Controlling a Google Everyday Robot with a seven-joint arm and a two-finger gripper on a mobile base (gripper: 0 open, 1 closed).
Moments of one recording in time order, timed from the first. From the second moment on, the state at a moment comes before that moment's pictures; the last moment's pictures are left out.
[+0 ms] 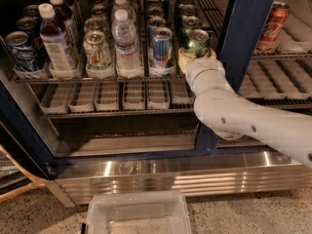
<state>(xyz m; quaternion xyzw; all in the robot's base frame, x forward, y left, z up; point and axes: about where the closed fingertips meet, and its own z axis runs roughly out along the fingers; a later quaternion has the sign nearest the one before) 0.689 -0.126 0.898 -0.04 0.71 0.01 0.71</state>
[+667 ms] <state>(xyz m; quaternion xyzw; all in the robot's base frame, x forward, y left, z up) 0.686 -0.123 0.907 -0.04 0.70 0.01 0.72</state>
